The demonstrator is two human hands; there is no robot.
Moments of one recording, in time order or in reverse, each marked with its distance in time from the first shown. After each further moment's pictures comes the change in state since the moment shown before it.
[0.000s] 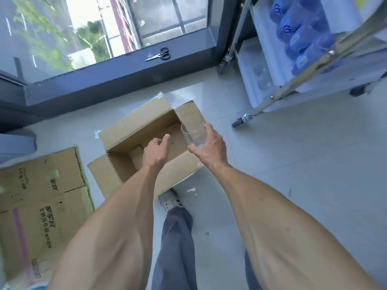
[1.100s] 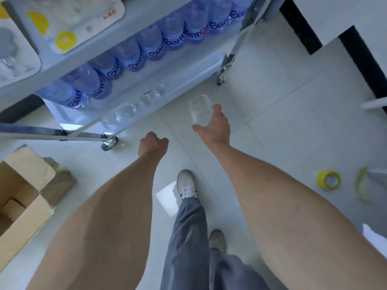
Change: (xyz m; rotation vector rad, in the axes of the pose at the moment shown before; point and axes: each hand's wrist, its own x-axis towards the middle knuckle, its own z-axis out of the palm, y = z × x) left_hand -0.166 0.393 0.505 0.447 -0.152 0.146; right_hand 0.117 0.467 -0.454 0.107 0.300 0.350
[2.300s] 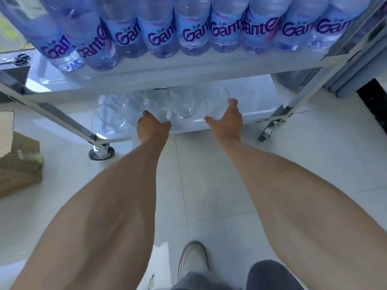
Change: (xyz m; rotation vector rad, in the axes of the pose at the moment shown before) left_hand 0.216 0.016 0.070 -0.419 0.699 -0.073; right_hand 0.232 0.021 0.153 0.193 0.028 -0.548
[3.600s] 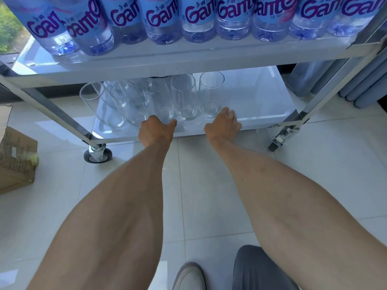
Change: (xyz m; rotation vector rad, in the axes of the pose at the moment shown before) left_hand 0.012 -0.011 0.042 0.042 0.100 0.005; right_hand 0.023 0.027 0.062 -0.450 -0.012 -0.015
